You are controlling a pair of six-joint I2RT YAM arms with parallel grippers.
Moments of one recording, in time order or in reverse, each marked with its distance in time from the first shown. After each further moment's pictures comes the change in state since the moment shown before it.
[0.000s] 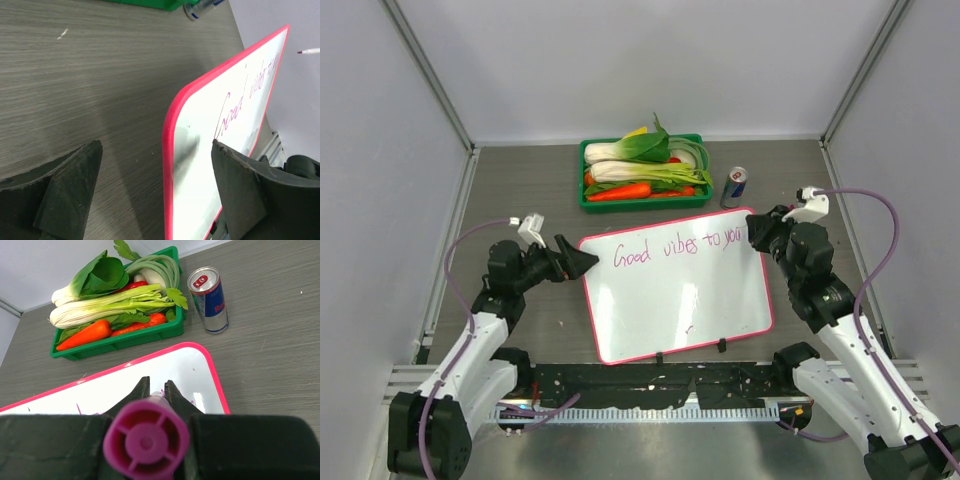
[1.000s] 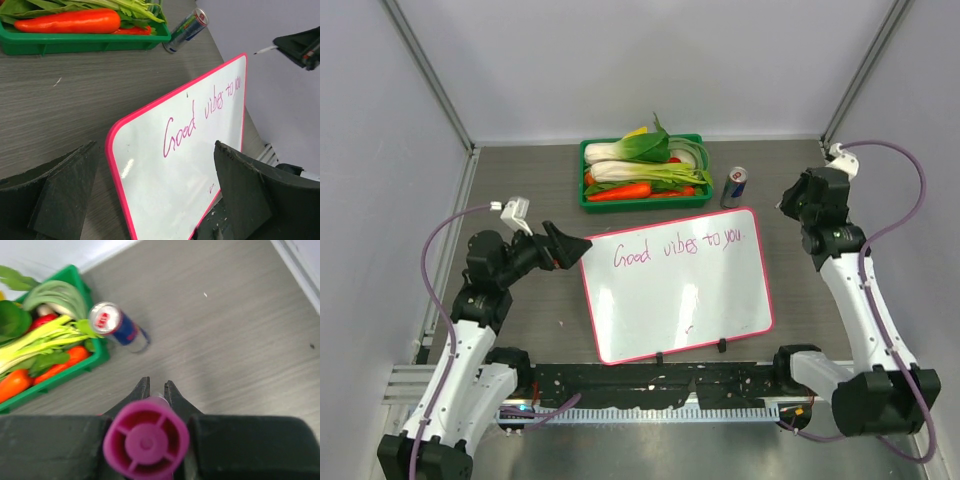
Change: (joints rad) left arm 0.000 -0.161 0.216 -0.256 -0.056 0.036; right arm -0.266 0.344 0.327 -0.180 0.026 -0.055
